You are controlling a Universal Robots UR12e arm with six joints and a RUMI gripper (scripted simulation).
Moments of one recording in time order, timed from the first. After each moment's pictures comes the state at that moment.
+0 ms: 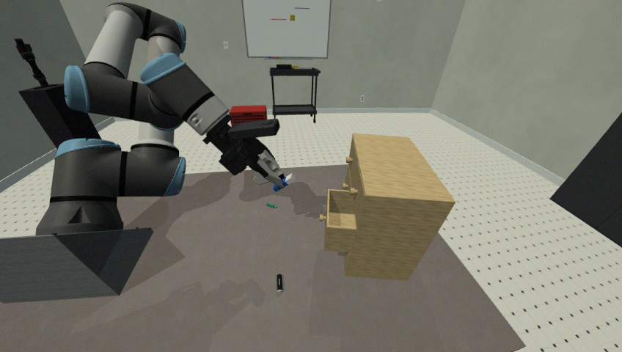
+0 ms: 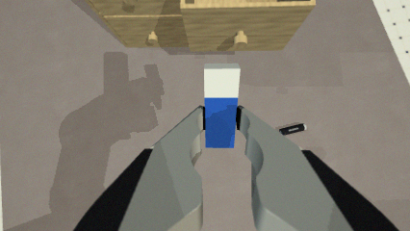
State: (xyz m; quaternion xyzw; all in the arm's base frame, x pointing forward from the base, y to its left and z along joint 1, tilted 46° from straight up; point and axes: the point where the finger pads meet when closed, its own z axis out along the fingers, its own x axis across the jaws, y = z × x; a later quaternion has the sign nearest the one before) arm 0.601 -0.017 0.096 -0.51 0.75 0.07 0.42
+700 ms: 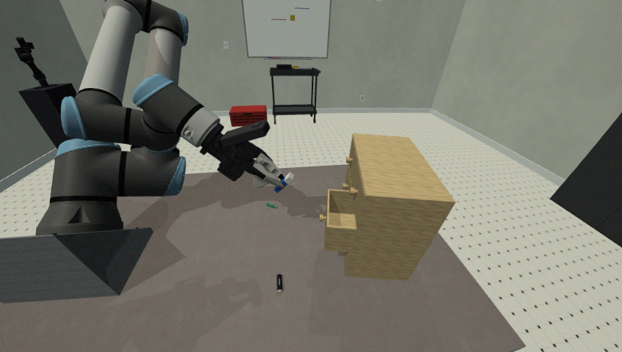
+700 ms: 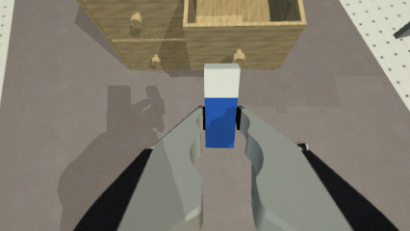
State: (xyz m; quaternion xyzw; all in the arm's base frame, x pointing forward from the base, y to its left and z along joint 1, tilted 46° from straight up) arm 0.600 -0.017 0.096 -0.47 0.76 0.01 0.46
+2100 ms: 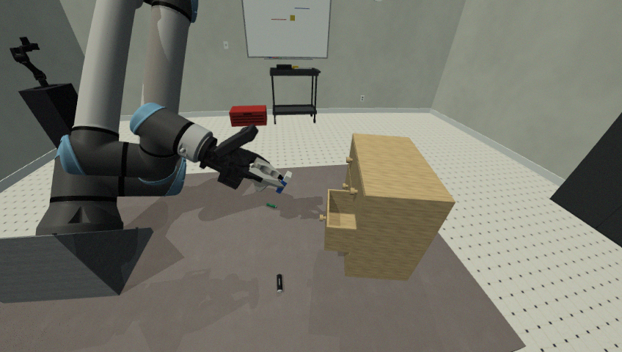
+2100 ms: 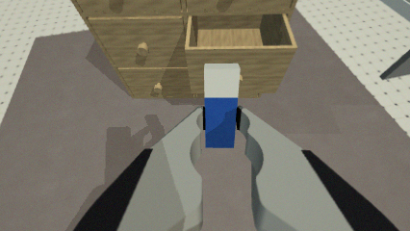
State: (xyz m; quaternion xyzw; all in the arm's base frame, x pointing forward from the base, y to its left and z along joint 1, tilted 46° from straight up) arm 0.598 -0.016 0.095 -0.42 0.75 -0.07 0.50
